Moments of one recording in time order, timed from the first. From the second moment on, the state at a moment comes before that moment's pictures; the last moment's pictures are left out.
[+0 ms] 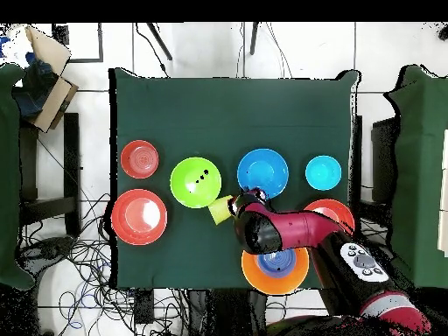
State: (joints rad) arm -0.66 -0.55 0.30 1.91 -0.60 0.02 1.40
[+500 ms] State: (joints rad) arm -0.67 -0.55 0.30 1.92 -0.60 0.02 1.40
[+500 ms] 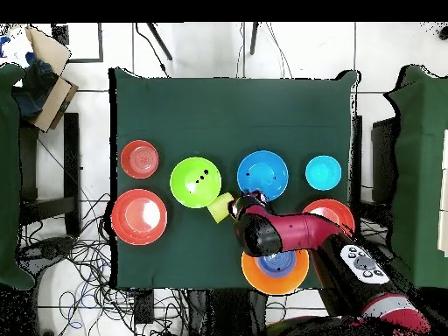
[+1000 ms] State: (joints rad) arm -0.84 -0.78 0.37 2.11 -0.53 0.11 1.40
